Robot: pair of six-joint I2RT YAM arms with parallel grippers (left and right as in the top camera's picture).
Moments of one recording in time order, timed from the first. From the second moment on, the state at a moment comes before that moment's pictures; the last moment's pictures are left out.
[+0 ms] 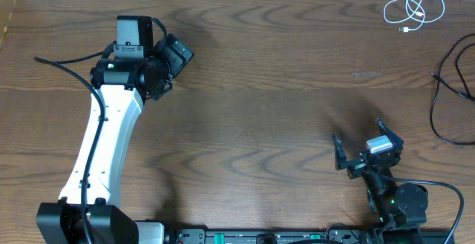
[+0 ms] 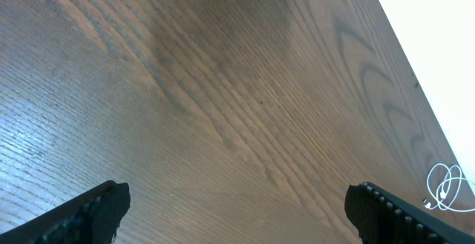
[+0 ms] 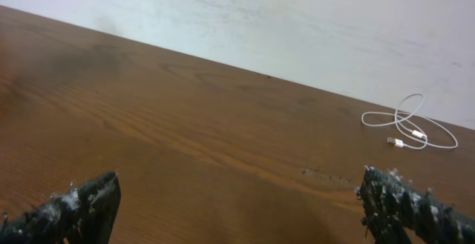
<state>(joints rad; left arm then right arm) -0.05 1.53 1.34 -0.79 0.15 -0.88 0.09 0.02 0.01 -0.06 -0.19 -0.14</state>
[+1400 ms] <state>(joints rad) -0.02 0.34 0.25 -0.03 -0.08 -0.13 0.09 0.03 0.01 -0.06 -0.19 -0.14</state>
